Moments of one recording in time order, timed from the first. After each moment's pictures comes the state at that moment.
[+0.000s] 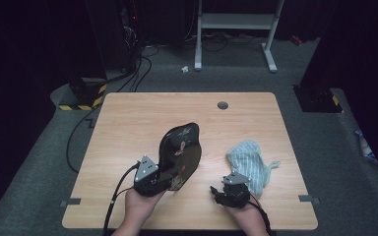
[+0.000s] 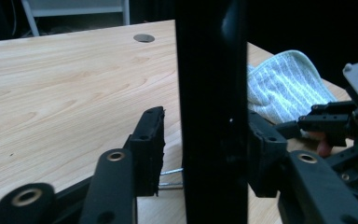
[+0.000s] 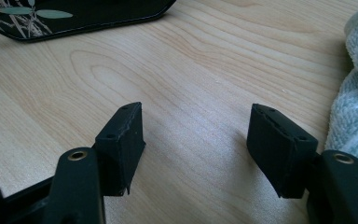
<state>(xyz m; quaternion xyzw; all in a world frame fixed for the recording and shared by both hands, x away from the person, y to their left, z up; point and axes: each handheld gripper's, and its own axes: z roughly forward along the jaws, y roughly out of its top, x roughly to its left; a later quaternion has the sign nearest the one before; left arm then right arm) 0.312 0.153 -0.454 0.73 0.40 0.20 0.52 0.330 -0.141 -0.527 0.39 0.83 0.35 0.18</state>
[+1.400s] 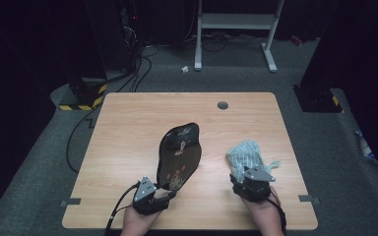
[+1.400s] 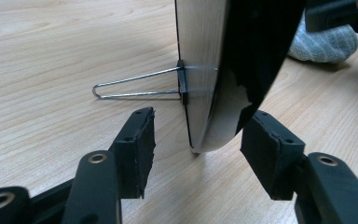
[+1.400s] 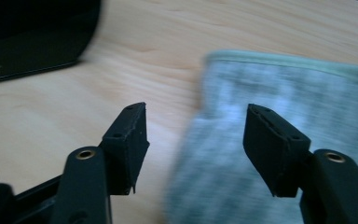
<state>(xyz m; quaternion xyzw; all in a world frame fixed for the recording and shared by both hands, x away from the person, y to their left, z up) 0.289 0.164 -0.526 0.76 0.38 0.17 0.50 0.331 -0.189 -0.490 0.44 0.78 0.36 0.28</state>
